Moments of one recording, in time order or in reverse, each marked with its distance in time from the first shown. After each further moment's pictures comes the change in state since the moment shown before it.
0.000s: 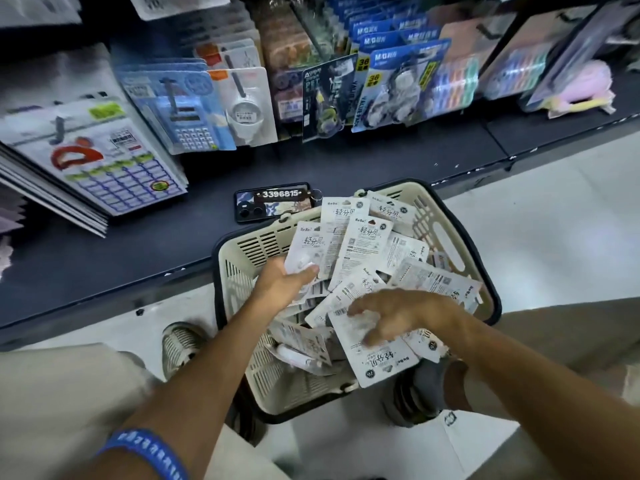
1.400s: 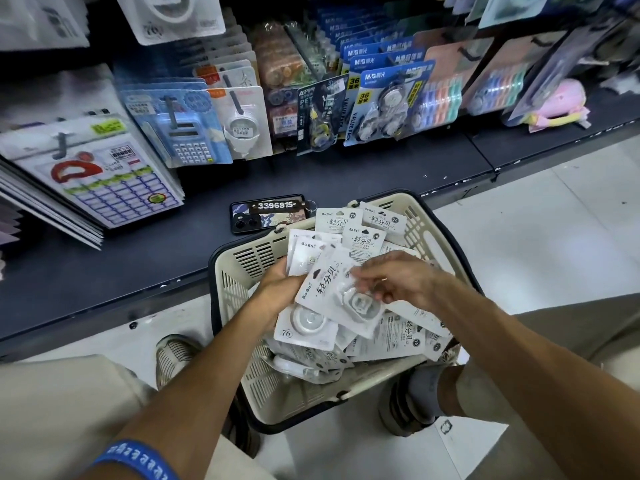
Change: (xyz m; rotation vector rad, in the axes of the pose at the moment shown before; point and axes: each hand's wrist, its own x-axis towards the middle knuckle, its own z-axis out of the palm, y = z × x) left_hand -0.013 0.021 0.004 -0.131 -0.141 -0.094; right_hand -0.028 -0.003 -0.038 1.125 0.264 -0.045
